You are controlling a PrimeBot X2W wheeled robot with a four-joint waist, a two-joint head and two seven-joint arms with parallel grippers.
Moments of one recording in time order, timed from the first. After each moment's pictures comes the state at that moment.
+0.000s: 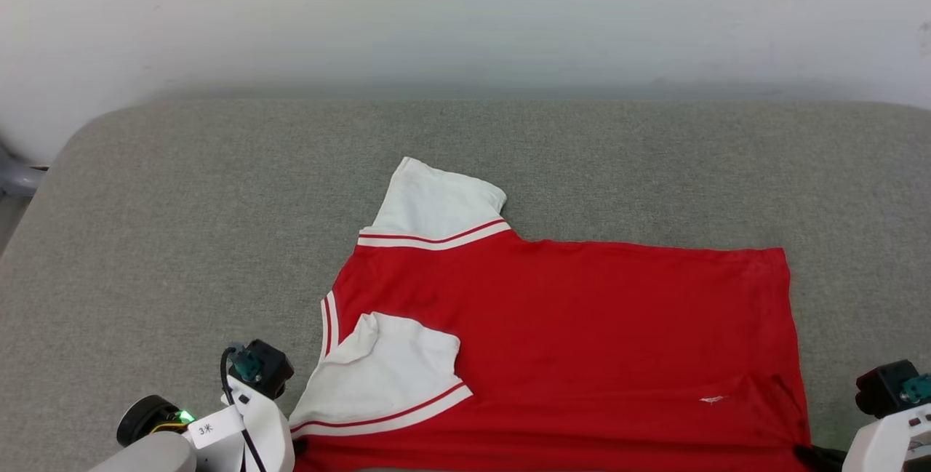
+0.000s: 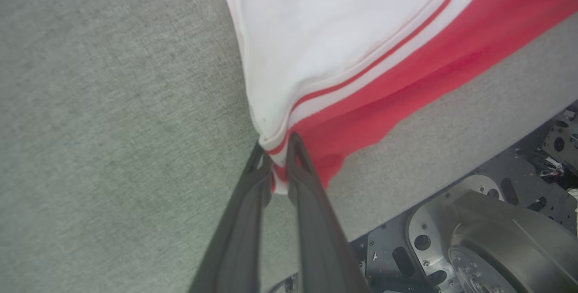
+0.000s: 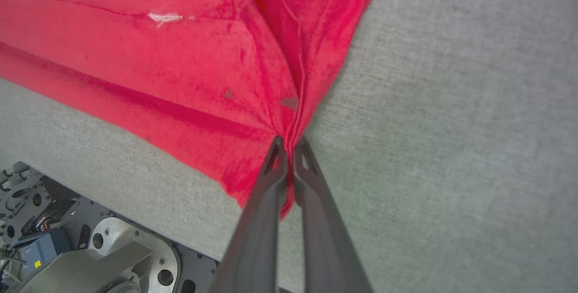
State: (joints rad) left arm -0.44 0.77 -1.02 0.26 -0.94 -0.03 0.44; right arm -0.09 -0.73 0.49 0.30 0.86 0.13 0.39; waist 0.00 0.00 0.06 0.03
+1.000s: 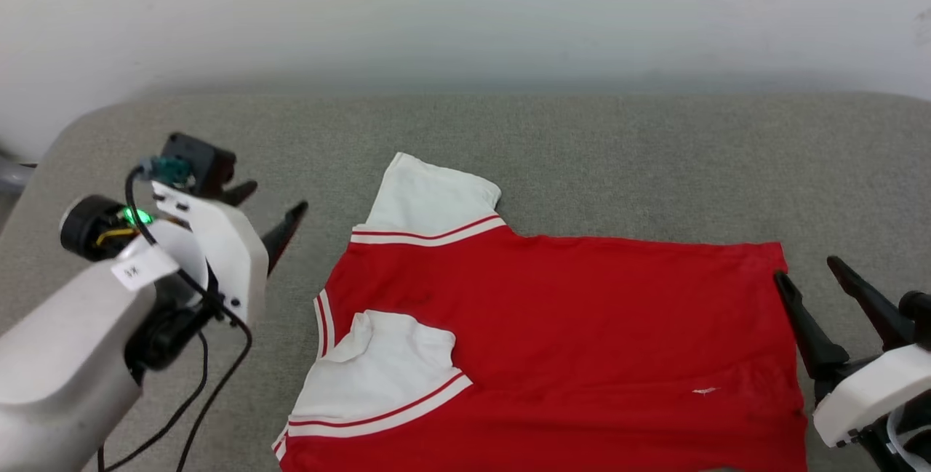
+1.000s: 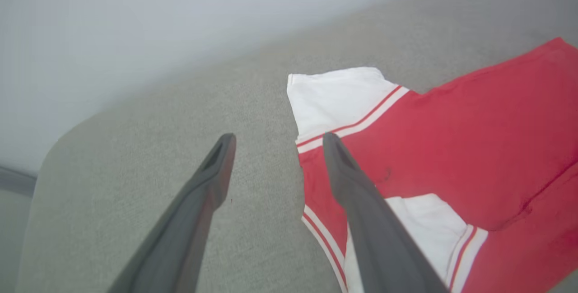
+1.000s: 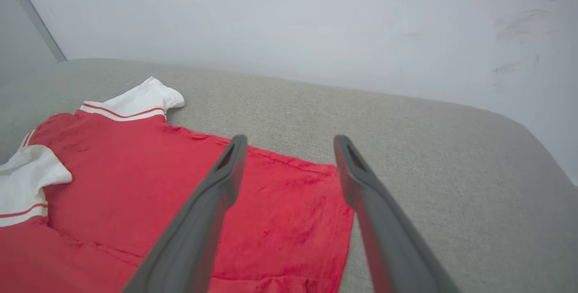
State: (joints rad) left arm -0.68 0.77 -0.85 0.19 -0.88 0.04 0.26; right arm -0.06 -0.46 0.11 0.07 0.45 0.13 0.01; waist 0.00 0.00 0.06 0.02
